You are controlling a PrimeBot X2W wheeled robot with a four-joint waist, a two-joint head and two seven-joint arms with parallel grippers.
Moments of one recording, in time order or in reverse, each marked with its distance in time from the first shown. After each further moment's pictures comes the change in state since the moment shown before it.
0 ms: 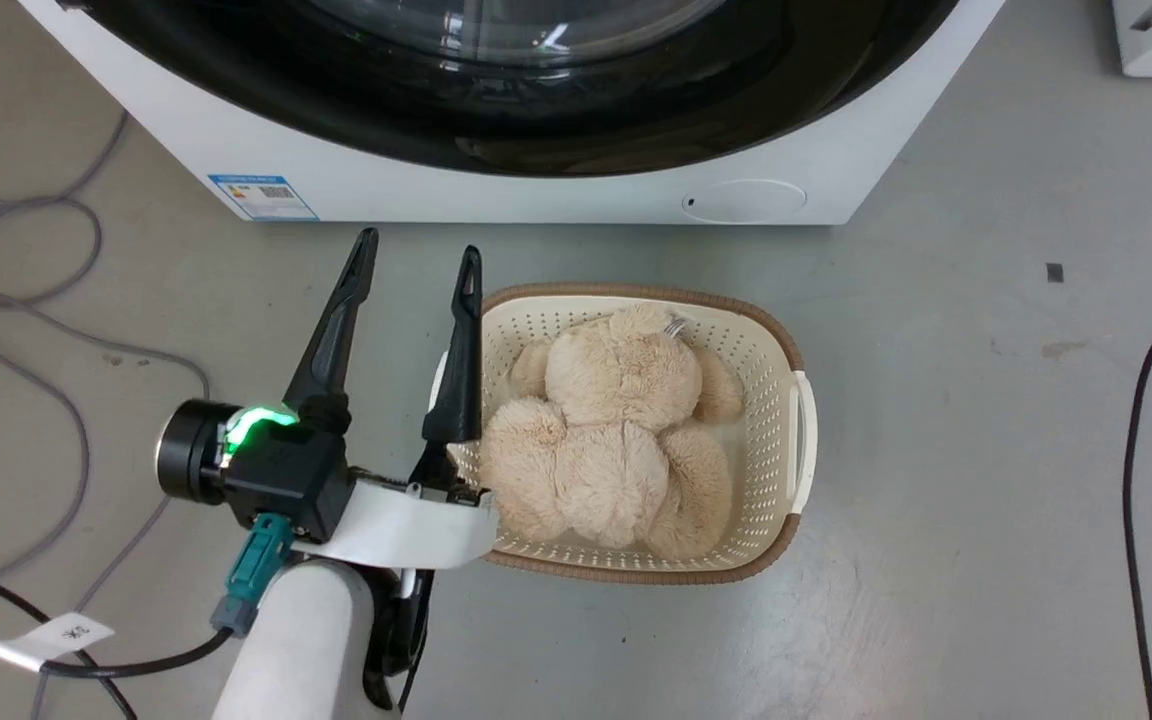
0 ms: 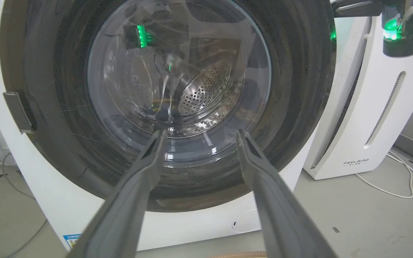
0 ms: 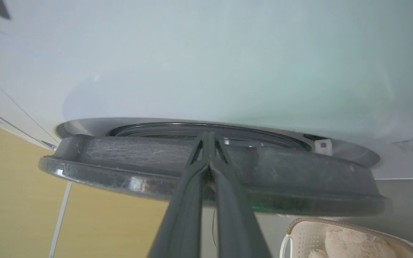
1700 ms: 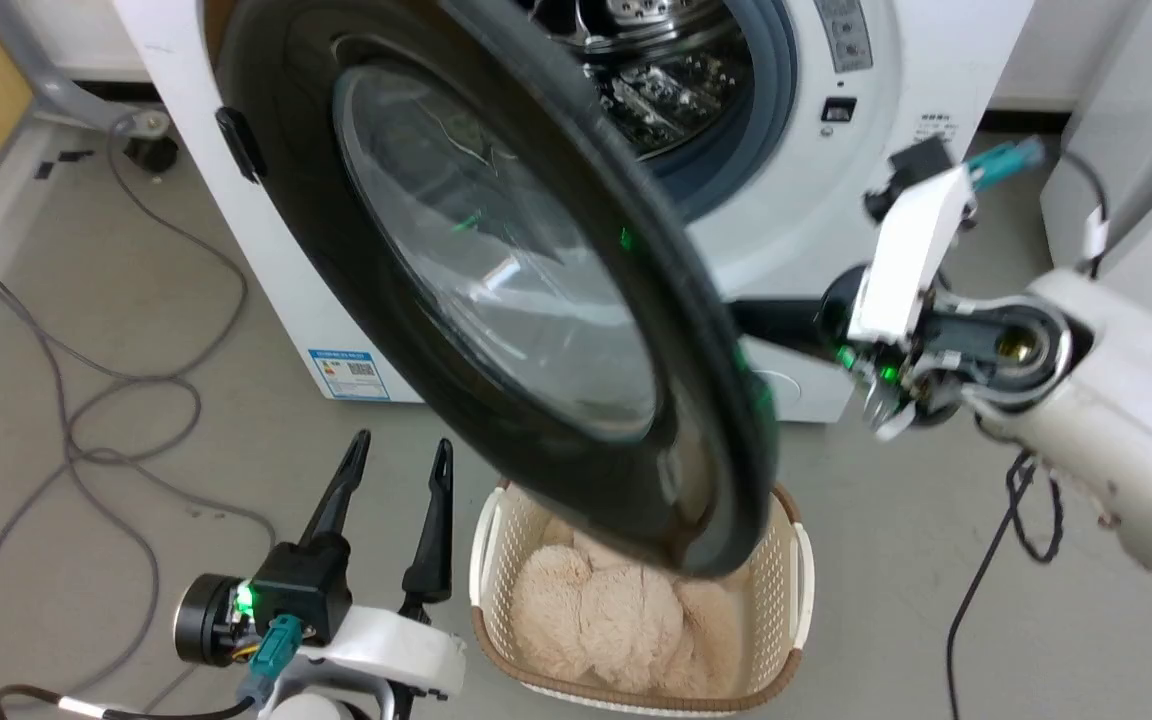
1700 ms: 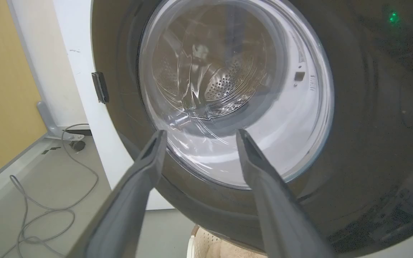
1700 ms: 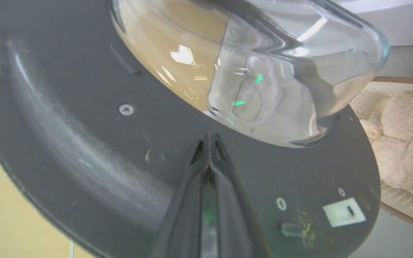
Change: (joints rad) left arm 0.192 0.005 0.053 0.182 -0.008 -0.014 -0.009; right arm 0.542 -0.116 0.166 -0.595 0.069 0.000 0.044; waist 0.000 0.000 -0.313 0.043
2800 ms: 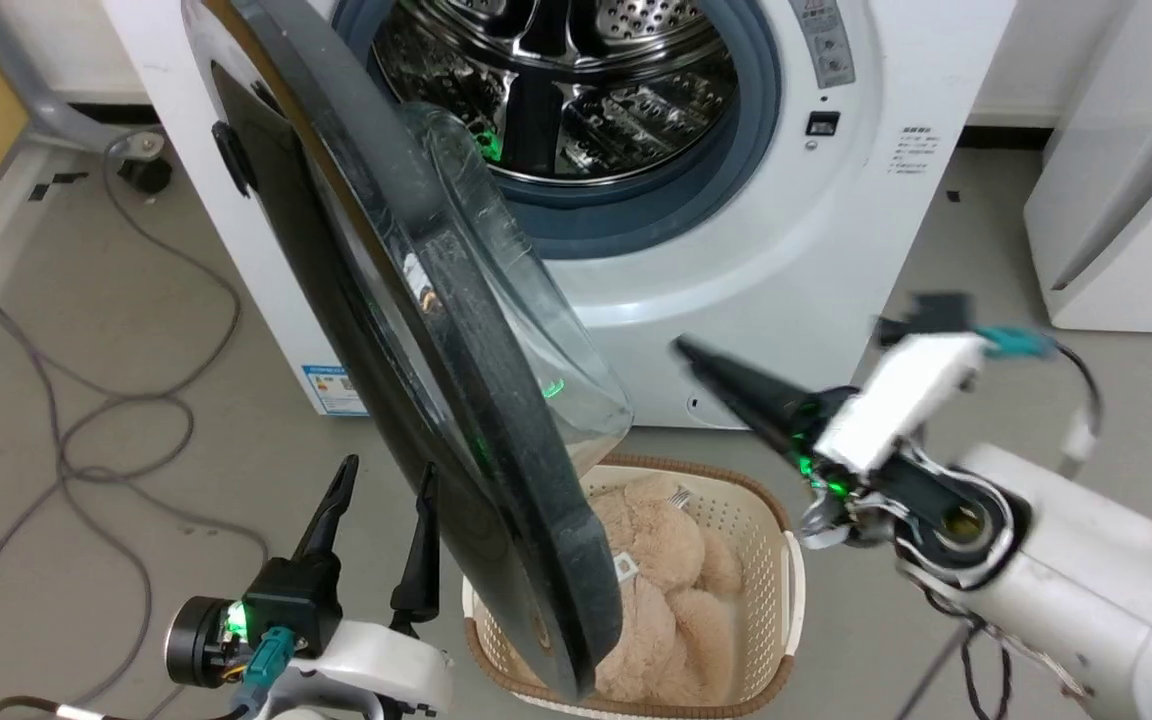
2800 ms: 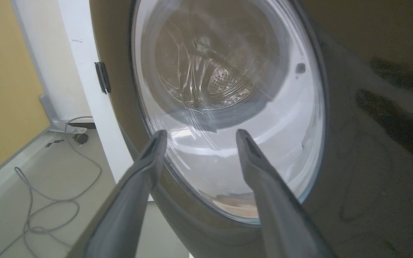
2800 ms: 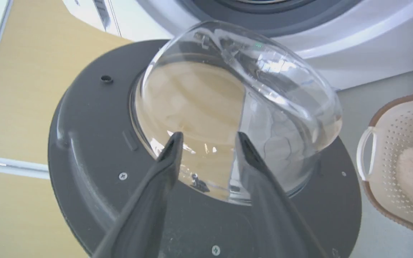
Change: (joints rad) left arm 0.025 -0.001 0.027 0.040 0.007 -0.006 0.000; right arm 0.273 -0.032 -0.074 -0.323 -0.034 0.000 -0.482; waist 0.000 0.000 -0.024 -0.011
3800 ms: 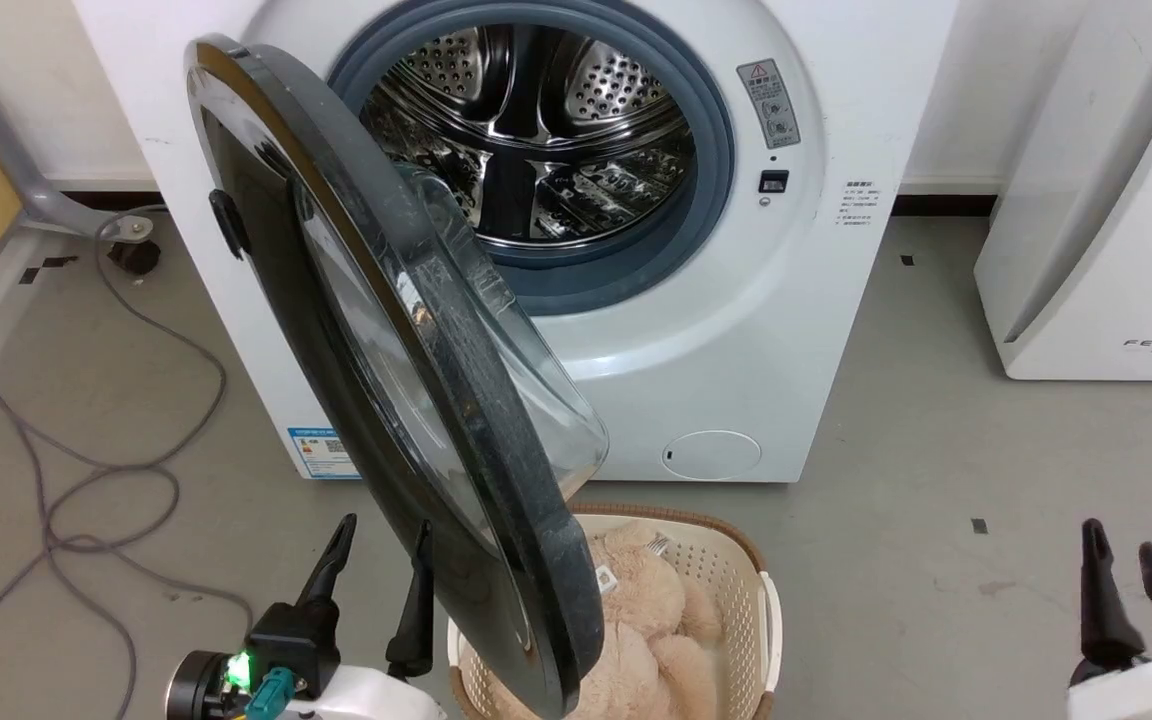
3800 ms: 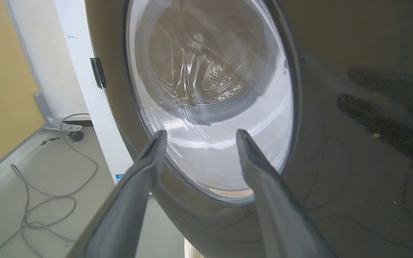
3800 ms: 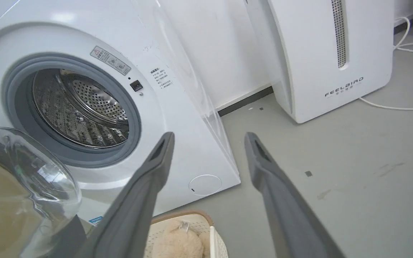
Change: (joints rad) left arm 0.062 -0.001 0.016 0.046 0.002 -0.016 0.000; right arm 0.842 0.220 -1.235 0.078 -1.442 0.000 -0.267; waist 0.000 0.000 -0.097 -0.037
